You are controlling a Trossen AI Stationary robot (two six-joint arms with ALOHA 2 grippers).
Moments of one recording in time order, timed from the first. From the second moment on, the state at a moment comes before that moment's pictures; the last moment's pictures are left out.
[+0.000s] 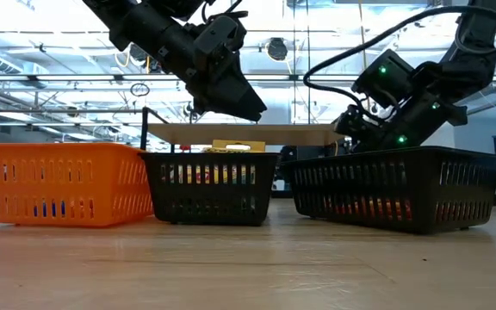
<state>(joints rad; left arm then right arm) -0.03 1.64 0.96 0.10 -0.10 -0.18 -0.16 1.55 0.40 0.39 0.16 -0.07</state>
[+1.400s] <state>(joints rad) -0.03 1.64 0.96 0.14 -0.11 -0.10 -0.23 1.33 0.40 0.38 -0.03 0.07</state>
